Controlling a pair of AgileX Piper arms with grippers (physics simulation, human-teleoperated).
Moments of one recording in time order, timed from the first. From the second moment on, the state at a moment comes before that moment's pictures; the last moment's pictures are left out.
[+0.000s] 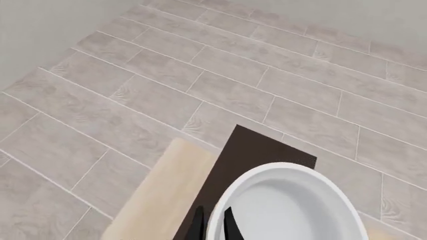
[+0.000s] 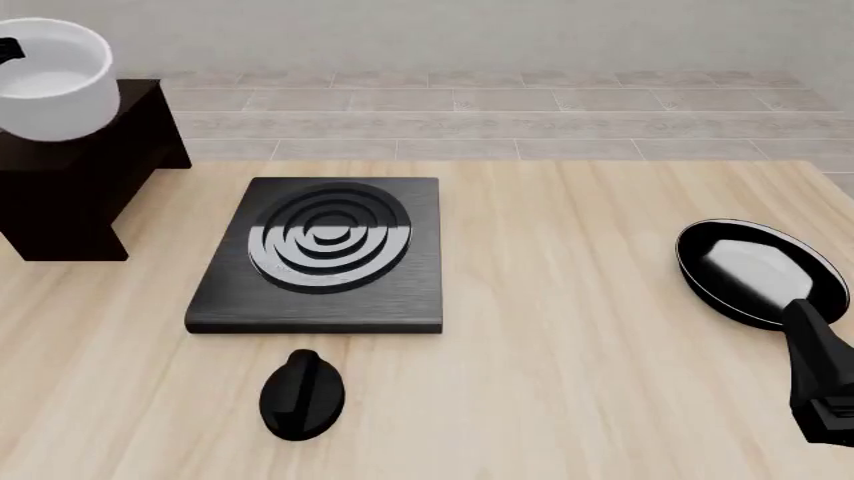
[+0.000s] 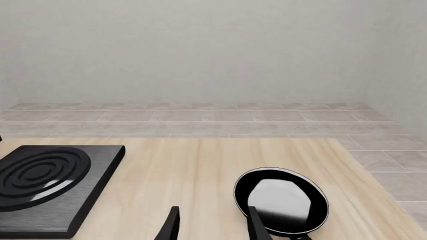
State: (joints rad) left arm 0.44 1.95 -1.69 0.21 -0.09; right arm 0.00 0.02 0.00 -0.01 0.00
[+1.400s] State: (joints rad) left arm 0.45 1.92 -1.75 0.26 -0.08; right arm 0.00 0.02 0.00 -0.01 0.00
